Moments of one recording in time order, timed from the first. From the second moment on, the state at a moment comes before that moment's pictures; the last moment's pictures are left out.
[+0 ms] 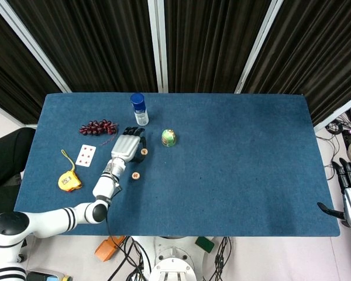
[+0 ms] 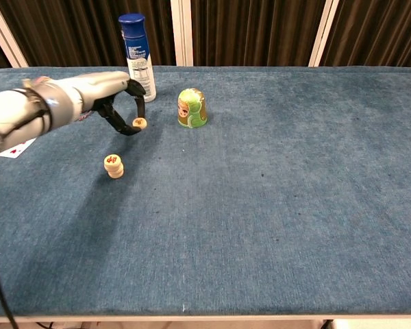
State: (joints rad) left arm -0.88 -1.70 -0.24 -1.28 0.78 0.89 0.43; right arm 0.04 -1.08 0.07 -1.54 -1.50 1.51 0.06
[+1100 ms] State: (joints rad) left arm -0.71 -1.51 -0.09 -1.64 0.98 1.00 0.40; right arm 0.04 -1.09 0.06 -1.53 -1.52 1.52 0.07
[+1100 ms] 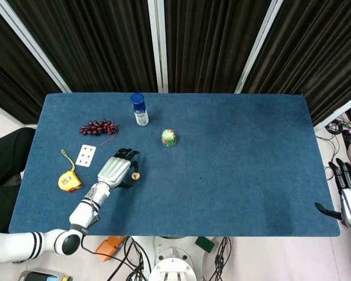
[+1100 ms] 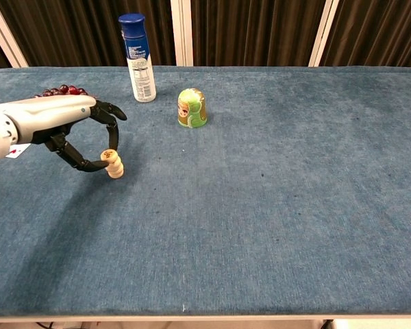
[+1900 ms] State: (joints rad) left arm -0.72 -1.52 -0.10 -1.62 0.95 0.99 0.42; right arm 0.04 -1.09 0.06 -1.54 -1.51 1.52 0.06
